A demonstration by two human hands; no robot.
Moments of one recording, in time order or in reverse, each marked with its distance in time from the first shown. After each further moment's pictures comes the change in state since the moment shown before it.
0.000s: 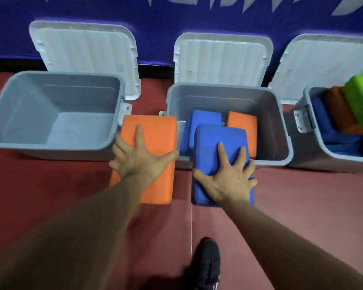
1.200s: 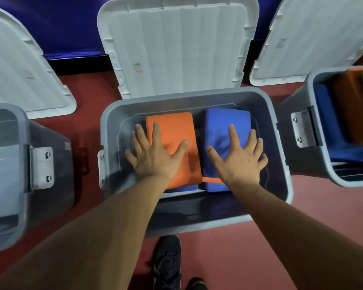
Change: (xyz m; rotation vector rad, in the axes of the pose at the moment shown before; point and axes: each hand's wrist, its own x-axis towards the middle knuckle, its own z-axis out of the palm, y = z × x) left_hand 0.174 0.229 0.153 0.108 -0.234 0.210; right_hand 0.307 0.061 -0.008 0.012 -0.046 0.214
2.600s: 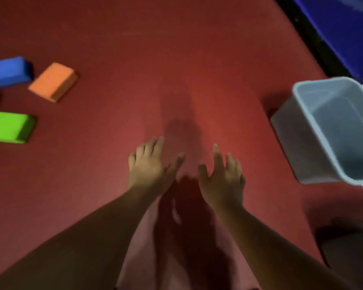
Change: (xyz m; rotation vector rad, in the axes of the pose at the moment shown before) left_hand -0.696 -0.594 0.000 -0.386 0.604 -0.969; right_hand -0.767 -0.104 0.228 -0.369 -0.307 -1.509
